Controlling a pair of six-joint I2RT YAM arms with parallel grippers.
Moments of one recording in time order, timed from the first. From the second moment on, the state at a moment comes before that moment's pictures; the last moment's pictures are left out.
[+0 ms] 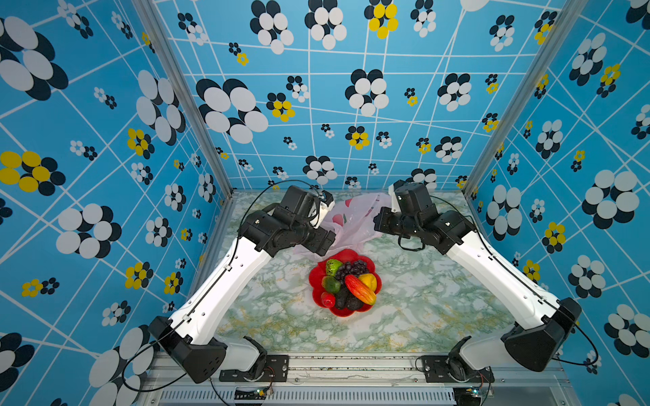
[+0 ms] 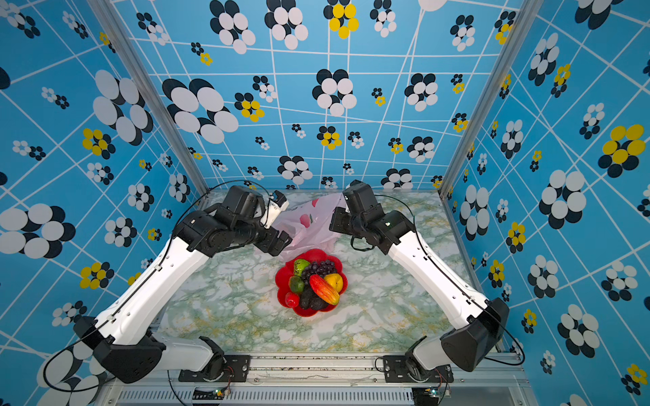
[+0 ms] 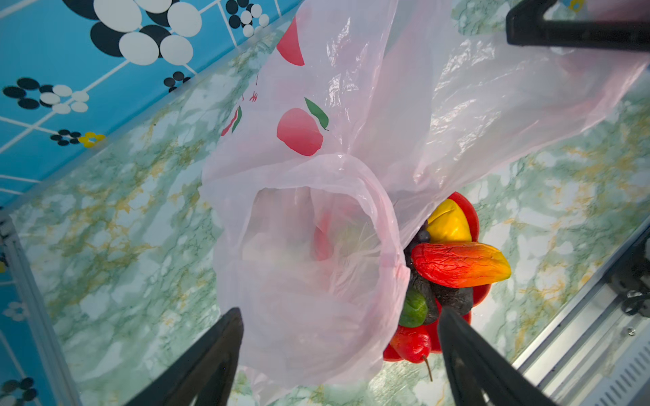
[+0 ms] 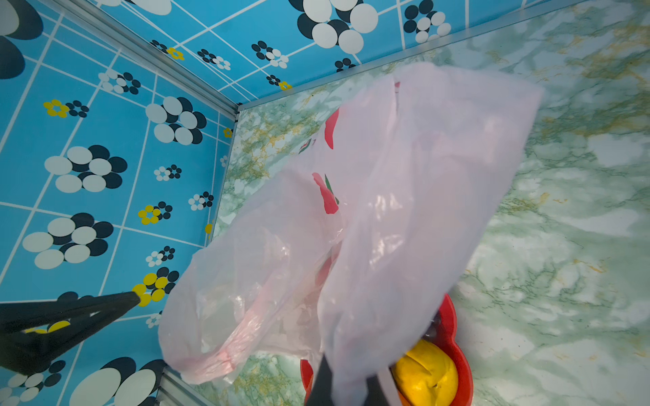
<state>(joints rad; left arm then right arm) -0.61 1.42 1.66 -1.10 0.02 0.10 0.63 1.45 1.57 -0.79 0.03 0.67</state>
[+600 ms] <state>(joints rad) -0.71 1.53 1.67 -1.14 -0.02 0.17 0.63 1.44 1.57 -0.82 0.03 0.67</state>
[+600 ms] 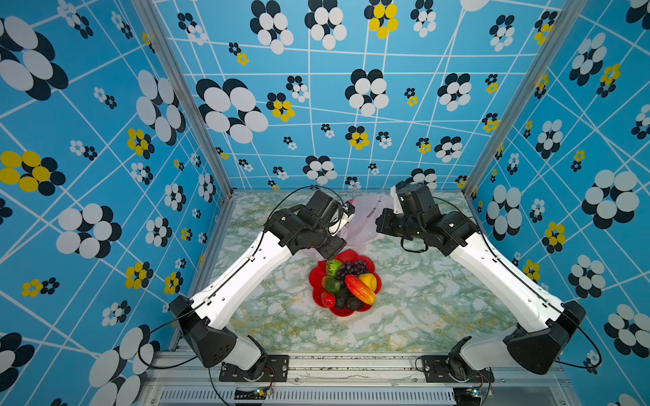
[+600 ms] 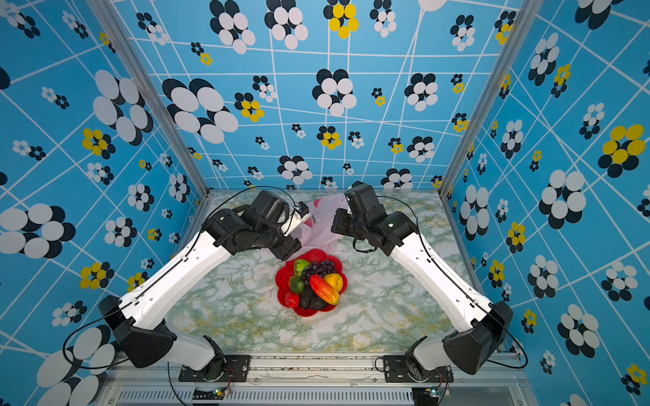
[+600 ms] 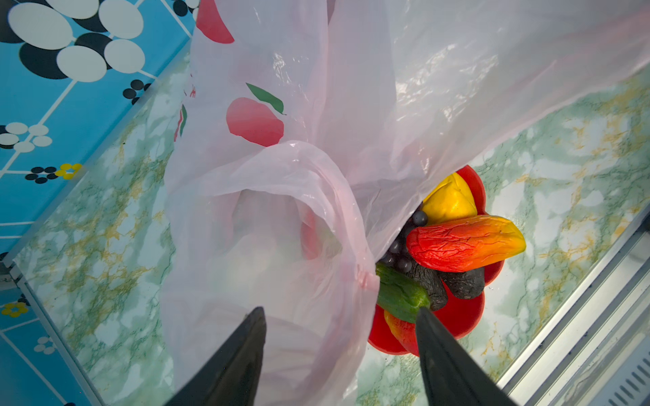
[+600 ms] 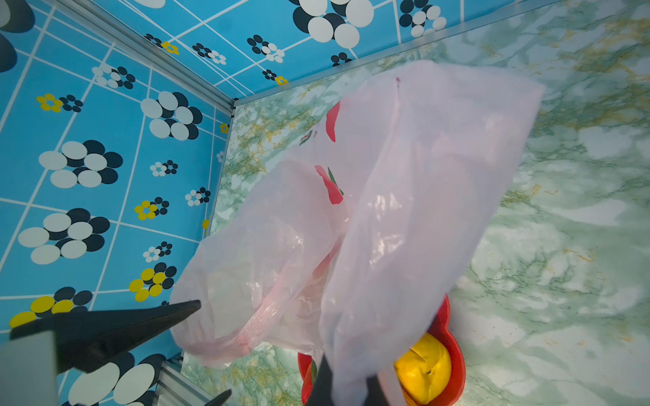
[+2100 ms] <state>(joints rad) -0.53 1.38 2.15 -0.72 0.05 -0.17 0.74 1.87 2.88 -0.88 0.22 0.17</state>
